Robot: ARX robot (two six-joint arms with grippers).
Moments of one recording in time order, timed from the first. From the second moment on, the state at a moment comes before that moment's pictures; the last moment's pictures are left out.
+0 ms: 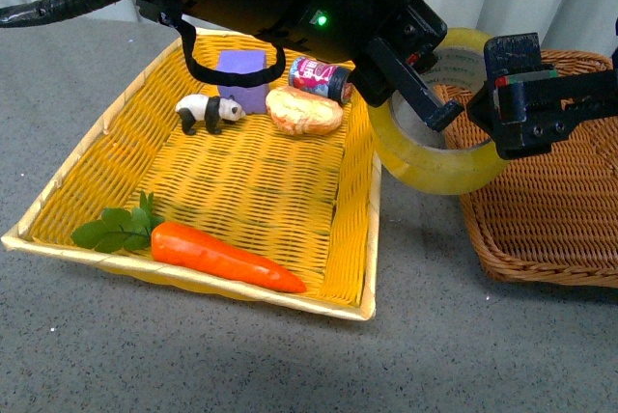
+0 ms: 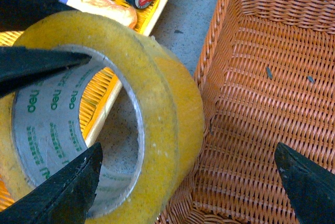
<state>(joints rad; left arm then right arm) -0.48 1.94 1.13 0.33 0.30 0.50 0.27 1.56 0.73 0.12 -0.03 0.01</state>
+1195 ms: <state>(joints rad) -0.28 1.90 1.05 0.45 -0.08 -0.35 -0.05 1.75 0.74 0.20 0.09 0.02</state>
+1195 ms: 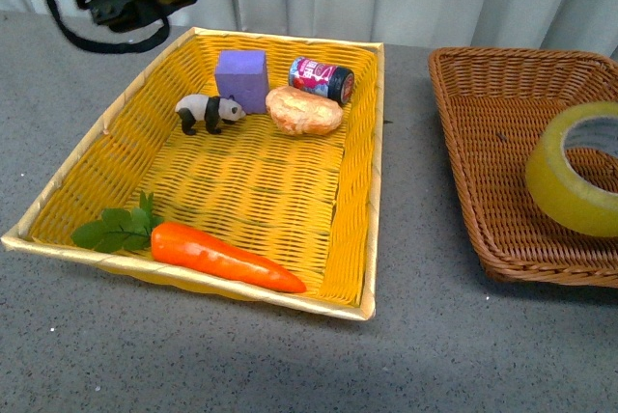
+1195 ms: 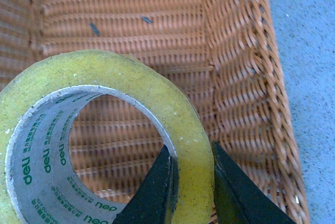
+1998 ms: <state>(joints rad) -0.22 1.66 0.59 1.01 -0.20 -0.09 -0.11 1.58 0.52 0.65 -0.07 0.00</state>
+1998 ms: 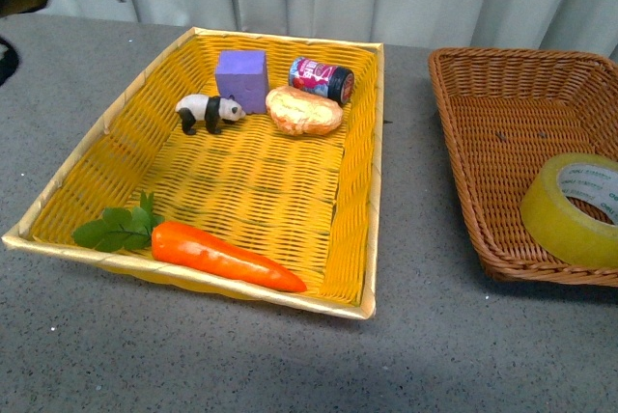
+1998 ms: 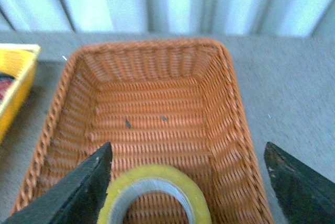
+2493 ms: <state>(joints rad) -0.11 1.36 0.21 1.13 -0.10 -0.01 -0.03 1.27 0.16 1.10 0.00 0.00</state>
